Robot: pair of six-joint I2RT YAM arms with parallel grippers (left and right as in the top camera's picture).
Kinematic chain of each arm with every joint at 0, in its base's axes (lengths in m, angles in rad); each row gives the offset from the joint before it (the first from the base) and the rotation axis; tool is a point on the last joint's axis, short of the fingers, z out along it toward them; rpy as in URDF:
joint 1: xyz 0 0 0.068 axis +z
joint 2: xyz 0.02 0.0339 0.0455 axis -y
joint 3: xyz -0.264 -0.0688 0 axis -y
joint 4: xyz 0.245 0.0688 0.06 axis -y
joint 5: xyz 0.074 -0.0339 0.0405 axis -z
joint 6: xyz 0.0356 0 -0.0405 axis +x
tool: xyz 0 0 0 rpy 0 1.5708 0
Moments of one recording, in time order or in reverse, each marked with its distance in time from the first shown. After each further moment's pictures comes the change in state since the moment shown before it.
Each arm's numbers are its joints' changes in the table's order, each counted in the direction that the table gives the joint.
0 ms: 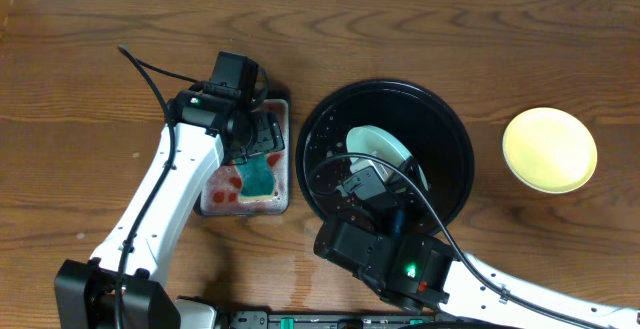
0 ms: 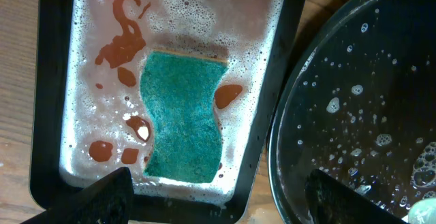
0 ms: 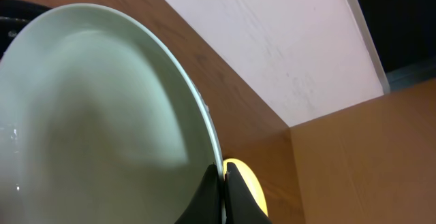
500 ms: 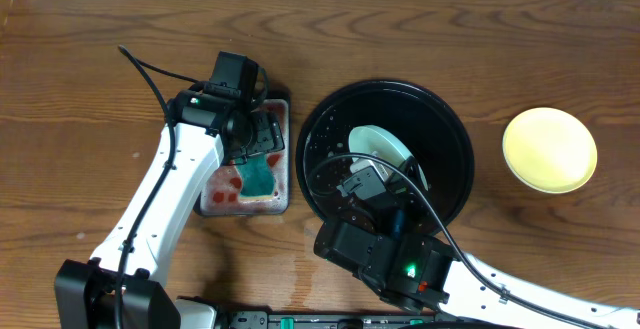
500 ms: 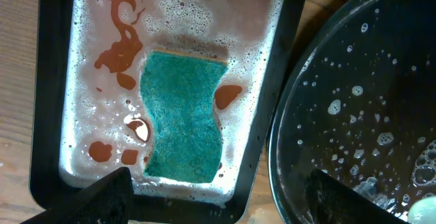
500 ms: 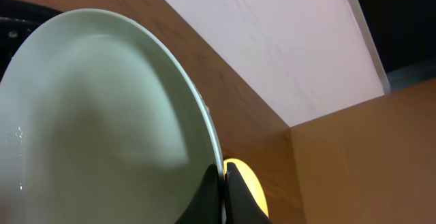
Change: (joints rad) left arm 0.000 0.000 0.000 0.000 0.000 0.000; right arm 0.000 0.000 0.000 0.000 -0.002 0.003
